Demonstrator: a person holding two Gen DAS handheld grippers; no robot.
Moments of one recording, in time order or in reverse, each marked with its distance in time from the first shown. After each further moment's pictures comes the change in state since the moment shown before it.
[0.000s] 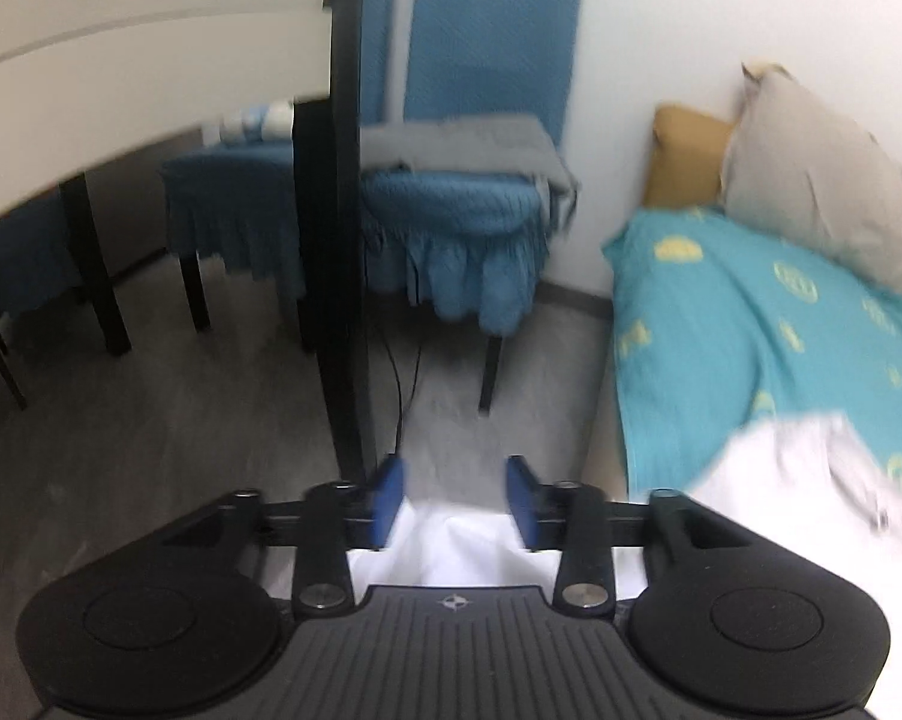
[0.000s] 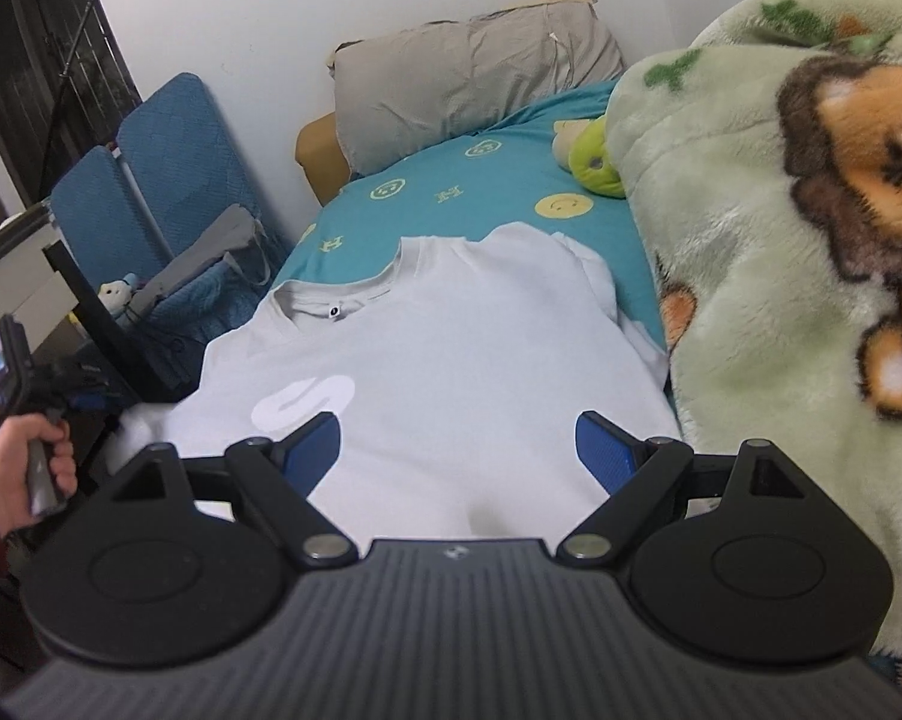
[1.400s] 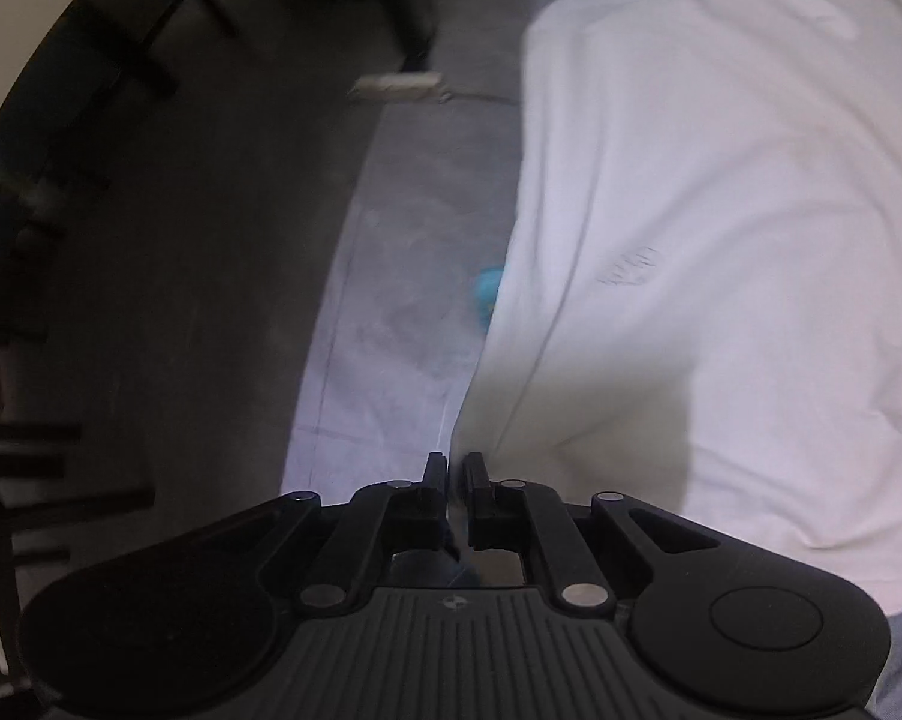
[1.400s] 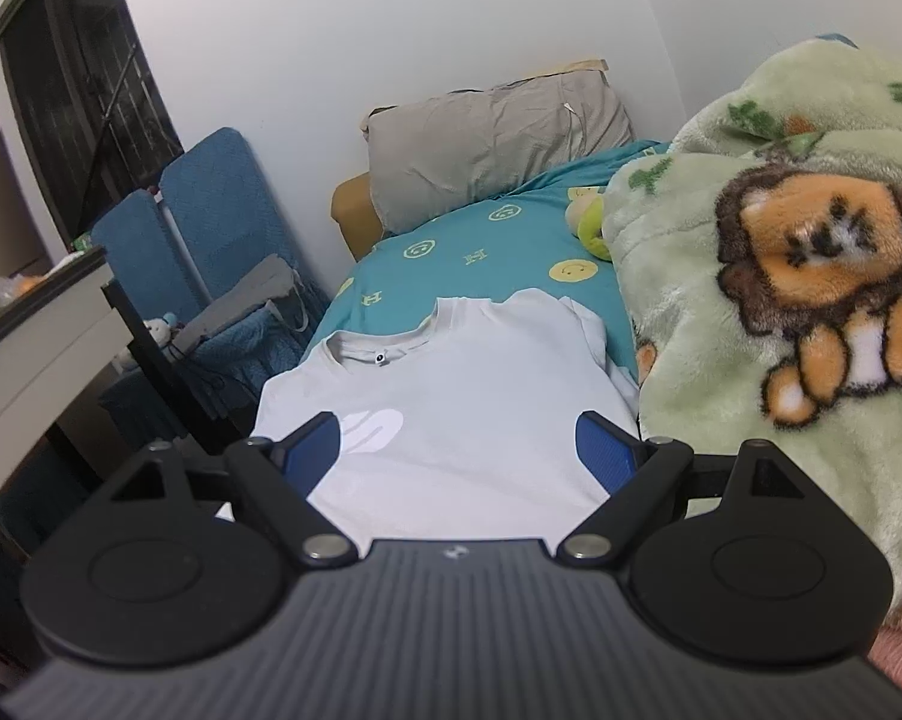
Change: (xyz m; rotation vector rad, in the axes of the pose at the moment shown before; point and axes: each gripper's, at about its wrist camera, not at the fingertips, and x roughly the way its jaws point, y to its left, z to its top) left arm -0.285 0.076 -0.177 0.293 0.700 0.138; right arm -0.097 0.012 -0.002 -0.027 -0.115 0.040
